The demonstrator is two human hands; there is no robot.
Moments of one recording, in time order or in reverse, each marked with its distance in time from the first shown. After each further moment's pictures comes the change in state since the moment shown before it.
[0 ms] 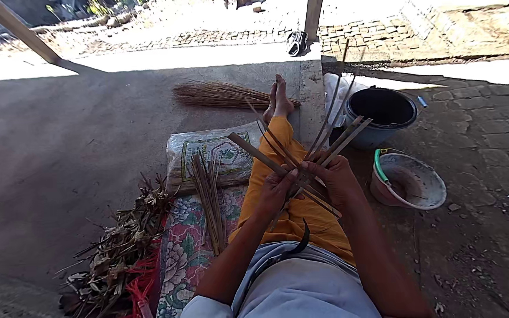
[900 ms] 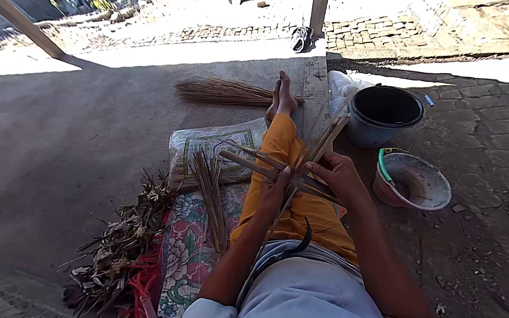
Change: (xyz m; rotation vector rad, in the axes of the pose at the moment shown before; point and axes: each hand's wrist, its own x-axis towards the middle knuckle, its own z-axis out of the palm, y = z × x) left_hand -0.002 -0.007 -0.001 -0.058 0.244 -0.037; right_hand 0.003 0.005 -0.011 -0.275 -0.067 -0.034
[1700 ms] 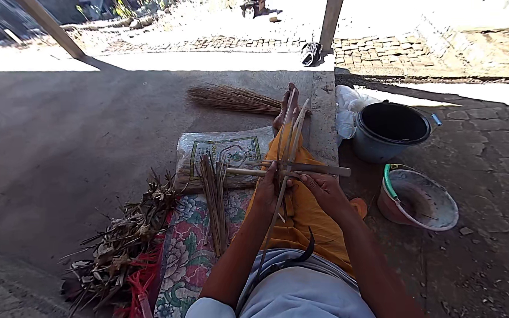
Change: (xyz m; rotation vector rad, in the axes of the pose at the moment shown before) left_hand 0.023 0.019 -0.010 -0.395 0.107 -0.213; right_hand 0.002 0.024 0.019 -0.328 -0.181 -0.156
